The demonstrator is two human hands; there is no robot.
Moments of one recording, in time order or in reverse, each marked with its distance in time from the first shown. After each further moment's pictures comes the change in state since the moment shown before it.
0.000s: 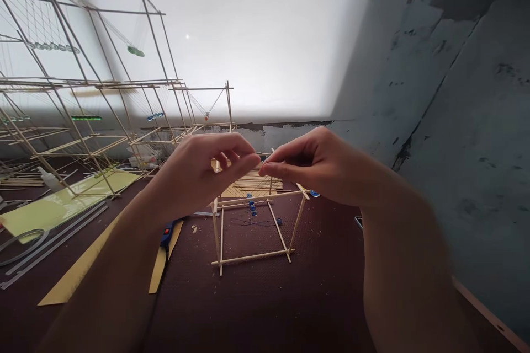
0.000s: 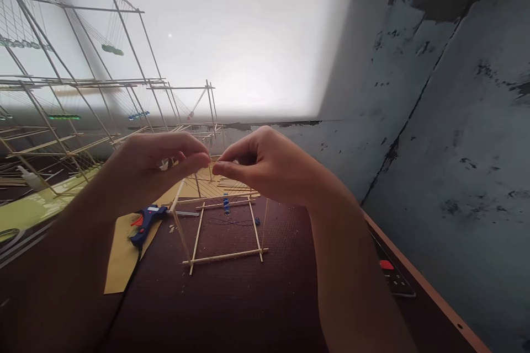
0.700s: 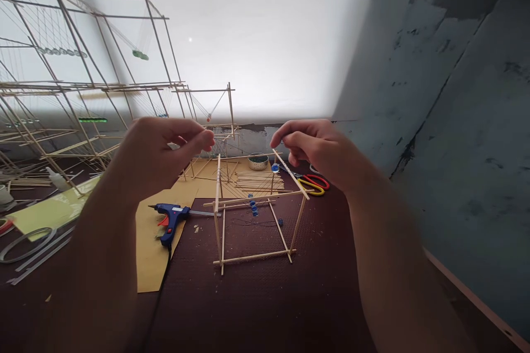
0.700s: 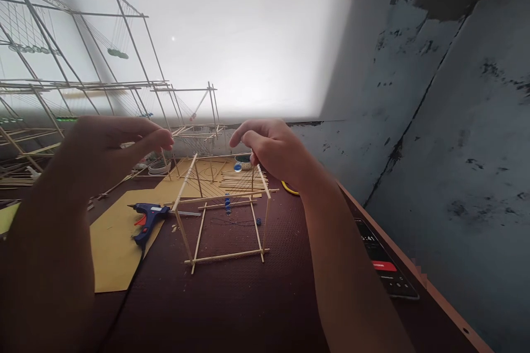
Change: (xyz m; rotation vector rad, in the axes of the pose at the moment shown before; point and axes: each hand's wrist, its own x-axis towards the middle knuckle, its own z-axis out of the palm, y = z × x) left_hand -0.009 -0.024 -0.034 0.351 0.232 -0.257; right_hand 0.018 0.022 -0.002 0.165 0.320 0.094
